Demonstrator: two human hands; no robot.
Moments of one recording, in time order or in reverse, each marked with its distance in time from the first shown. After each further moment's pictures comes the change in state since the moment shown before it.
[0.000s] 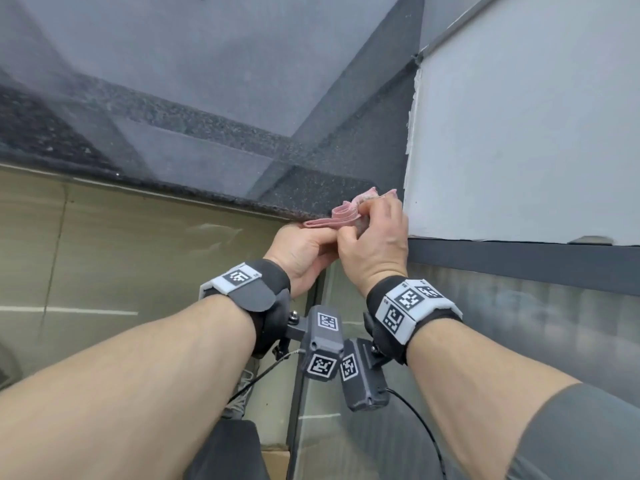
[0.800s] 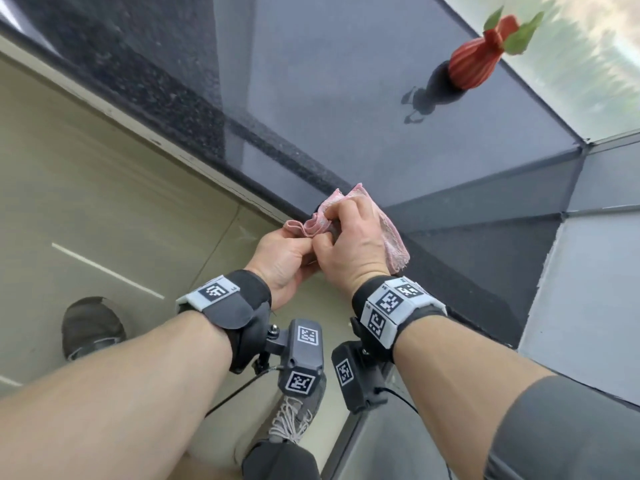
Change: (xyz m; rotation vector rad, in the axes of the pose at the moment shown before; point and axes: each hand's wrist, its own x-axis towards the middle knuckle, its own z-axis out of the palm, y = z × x) left_hand 0.049 0.204 -0.067 -0.160 0.110 0.202; right_hand 0.147 -0.192 0.064 -0.019 -0.257 -0.377
